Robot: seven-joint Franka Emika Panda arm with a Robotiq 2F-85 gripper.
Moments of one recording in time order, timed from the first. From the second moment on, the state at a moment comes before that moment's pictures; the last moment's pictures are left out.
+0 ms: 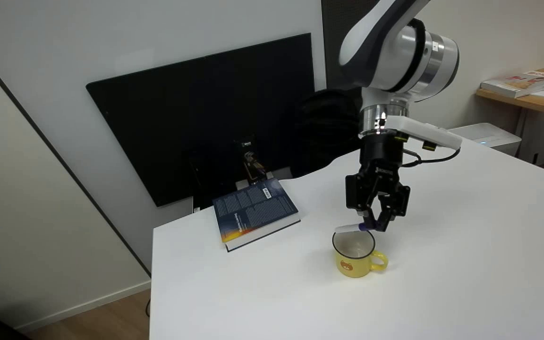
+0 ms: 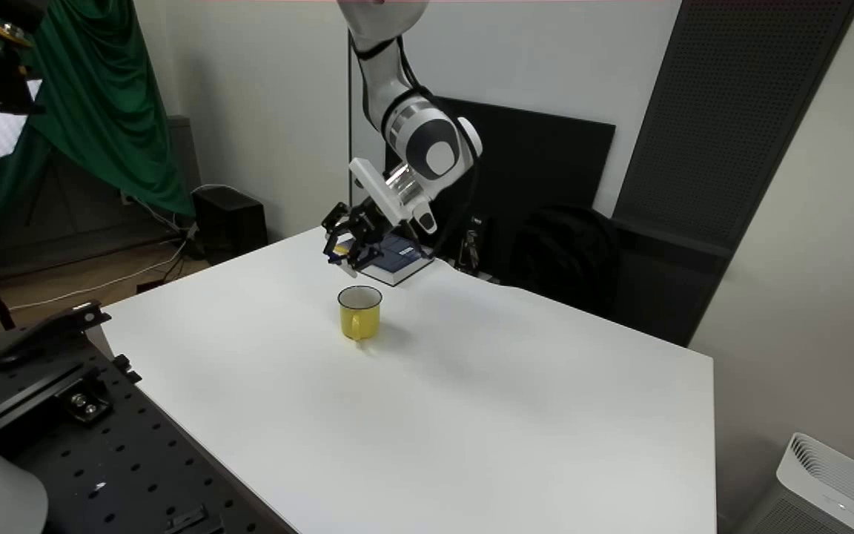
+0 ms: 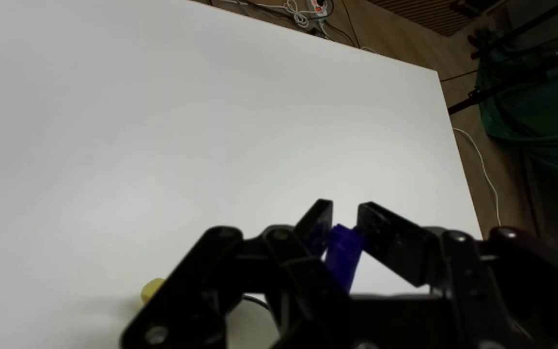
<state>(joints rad) -0.04 0.99 0.17 -1.48 0.45 1.84 -0.21</state>
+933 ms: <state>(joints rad) -0.14 1.11 0.16 -1.40 0.45 1.80 -0.24</state>
